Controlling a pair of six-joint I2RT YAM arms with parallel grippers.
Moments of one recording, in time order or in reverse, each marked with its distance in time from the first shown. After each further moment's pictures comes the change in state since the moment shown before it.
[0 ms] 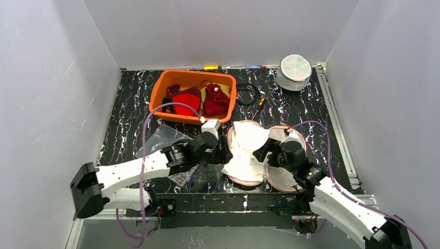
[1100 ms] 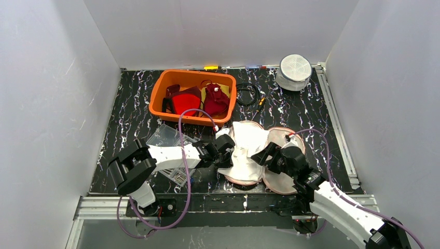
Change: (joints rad) left arm 0.038 0.456 0.035 0.169 0.122 -0.053; right arm 0.000 -0.051 -0.110 0.058 -0.073 0.197
